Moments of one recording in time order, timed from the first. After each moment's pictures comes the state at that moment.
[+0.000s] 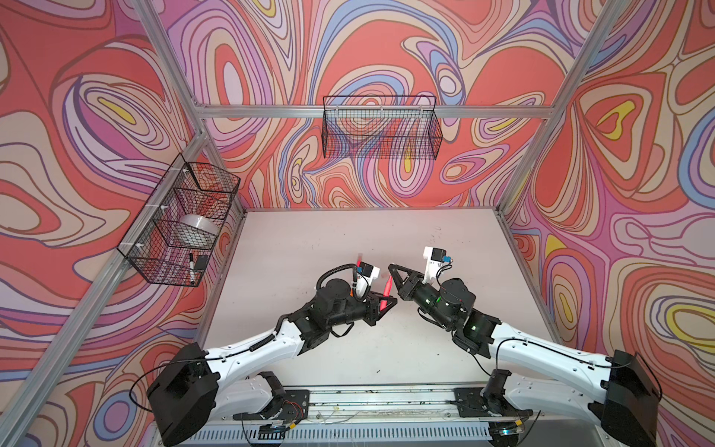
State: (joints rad) left arm -0.85 1.19 0.62 0.31 0.34 -0.62; right arm 0.88 1.09 0.63 0.41 0.20 0.86
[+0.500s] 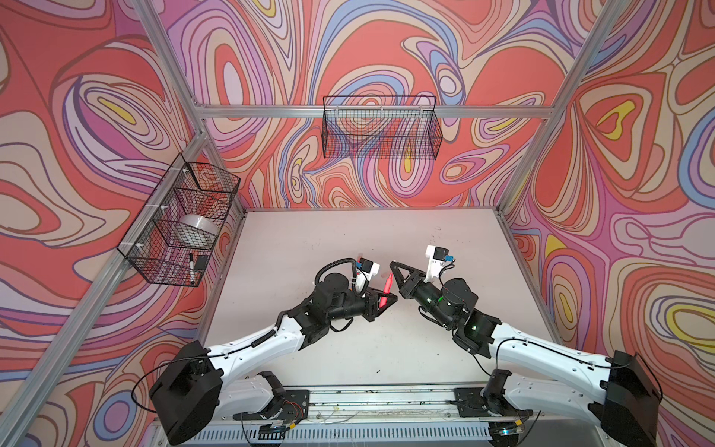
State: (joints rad) left arm -0.79 1.21 0.64 0.31 0.45 -0.63; right arm 0.87 1.08 0.62 0.44 0.20 0.83
